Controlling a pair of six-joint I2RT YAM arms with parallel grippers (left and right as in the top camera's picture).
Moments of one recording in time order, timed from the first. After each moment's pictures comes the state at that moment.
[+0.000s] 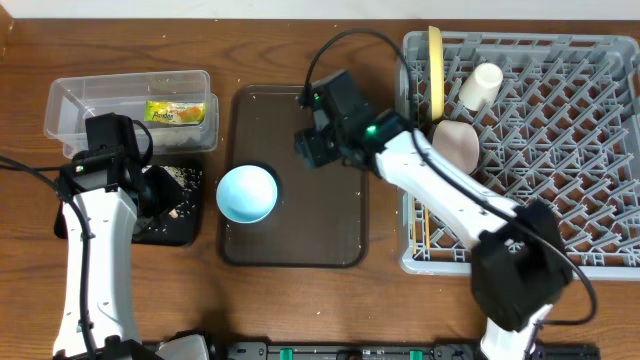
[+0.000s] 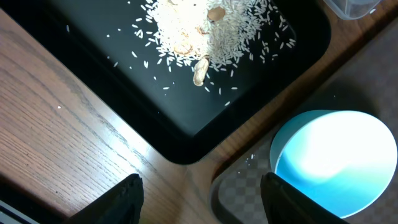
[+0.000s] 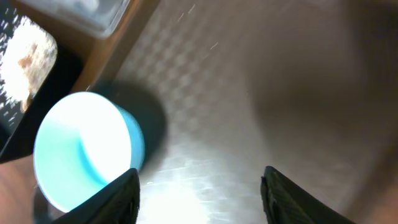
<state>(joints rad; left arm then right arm) 0.26 1.37 1.12 -1.13 -0.03 -0.51 0.66 1.96 1.54 -0.55 -0.20 0.26</state>
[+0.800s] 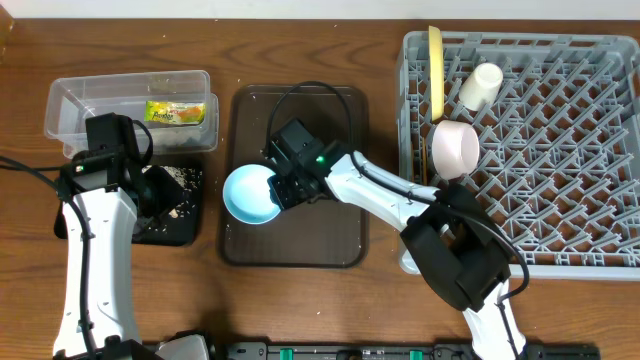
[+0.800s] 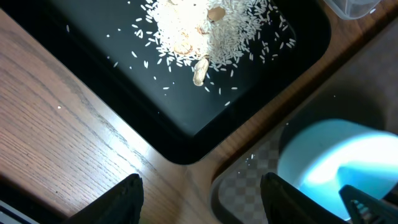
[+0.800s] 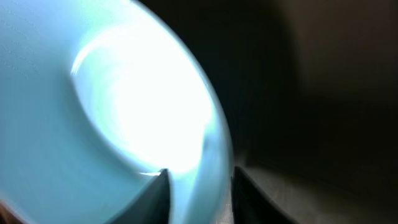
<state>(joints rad) 0.26 1.37 1.12 -1.13 -0.03 -0.51 0.79 2.16 1.54 -0.51 -0.33 0.36</state>
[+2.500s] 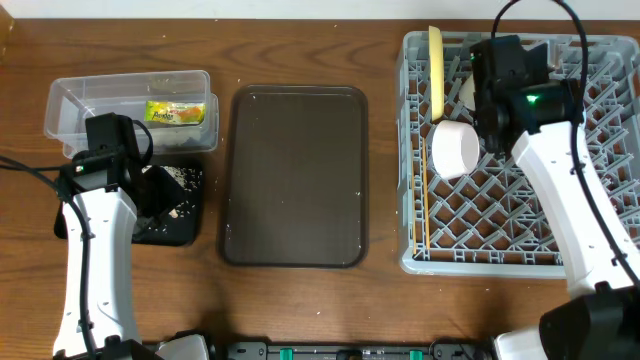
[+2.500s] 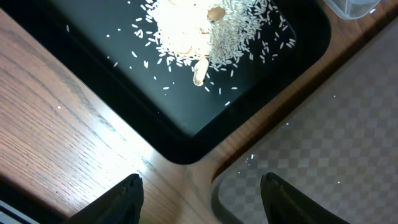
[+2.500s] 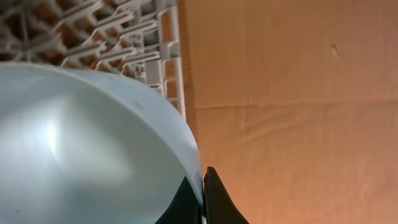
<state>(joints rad) 0.26 1.37 1.12 -1.13 -0.03 -0.51 0.20 1.64 1.53 -1.05 1.08 -0.15</state>
